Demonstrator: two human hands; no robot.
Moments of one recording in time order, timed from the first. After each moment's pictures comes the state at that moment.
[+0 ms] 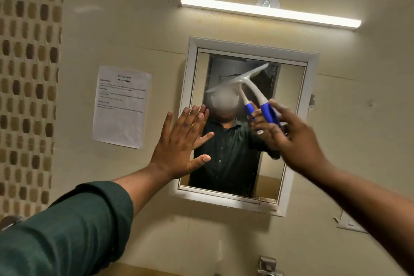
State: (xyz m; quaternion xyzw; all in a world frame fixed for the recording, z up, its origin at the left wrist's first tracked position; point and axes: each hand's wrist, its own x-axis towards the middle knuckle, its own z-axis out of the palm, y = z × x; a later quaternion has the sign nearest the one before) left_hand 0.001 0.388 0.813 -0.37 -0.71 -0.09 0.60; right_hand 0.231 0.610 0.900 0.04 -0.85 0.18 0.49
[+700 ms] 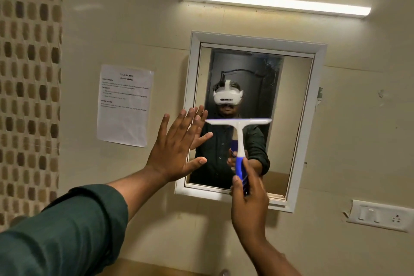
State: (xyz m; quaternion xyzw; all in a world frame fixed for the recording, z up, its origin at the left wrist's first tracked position) left_hand -0.015 0.367 0.799 -0.41 -0.71 -0.10 0.57; right_hand 0.161 0.528 0.721 -0.09 -0.72 0.43 0.55
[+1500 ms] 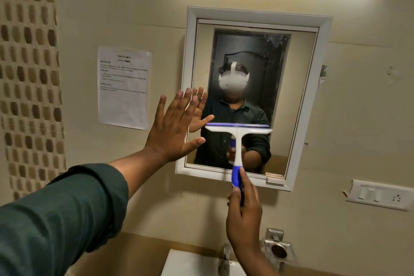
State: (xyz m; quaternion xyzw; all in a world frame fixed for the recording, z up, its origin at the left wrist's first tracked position) left_hand -0.006 0.369 0.798 -0.40 -0.73 -0.10 0.55; right_hand 0.185 0.517 0.653 -0.10 -0.73 0.45 0.51
